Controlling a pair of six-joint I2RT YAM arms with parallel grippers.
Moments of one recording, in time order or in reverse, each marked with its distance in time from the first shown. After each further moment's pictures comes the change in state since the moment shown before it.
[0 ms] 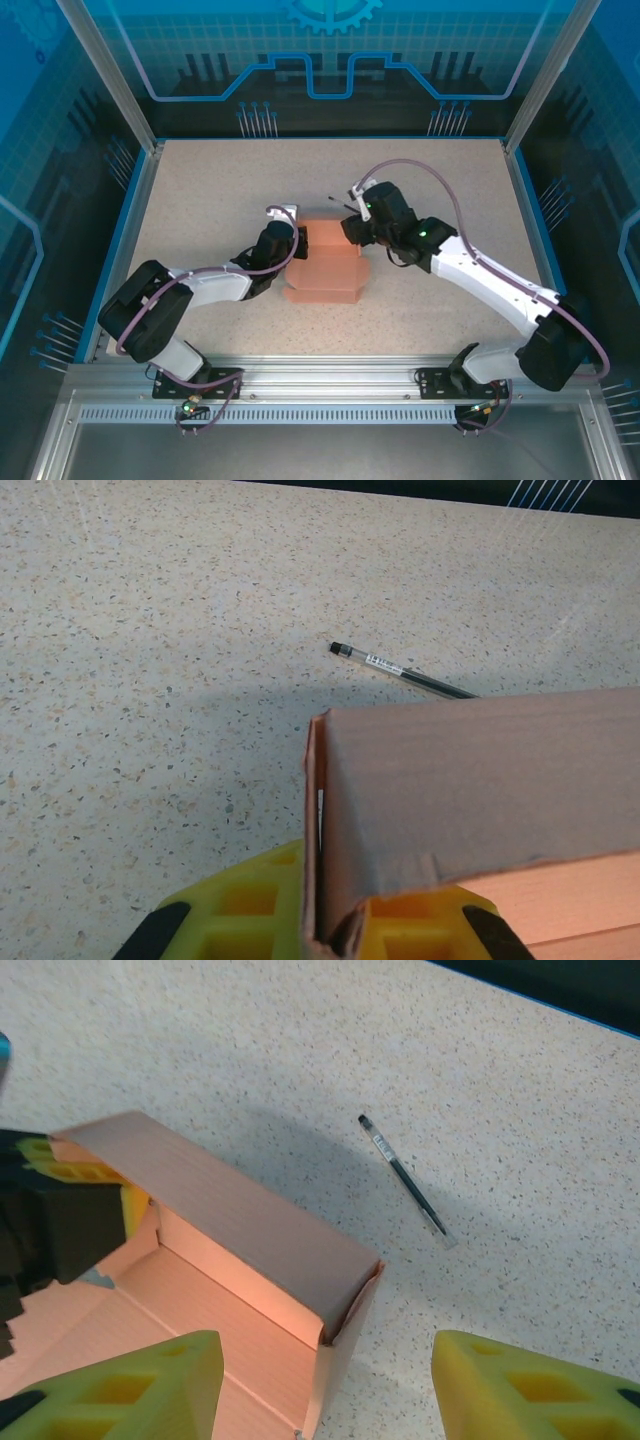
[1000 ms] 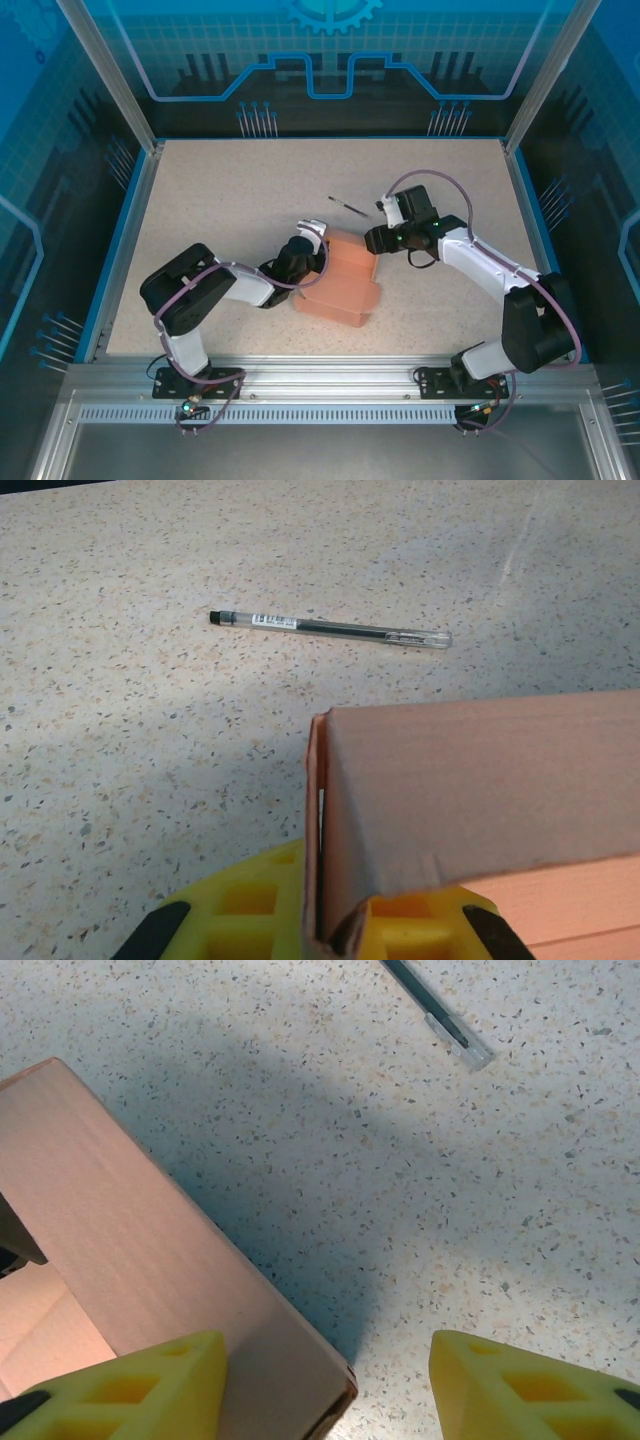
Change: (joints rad) left arm -0.110 0.242 -0.001 0.286 -0.007 0.187; right arm -0.293 0.109 -0.178 0.034 -0.391 0.002
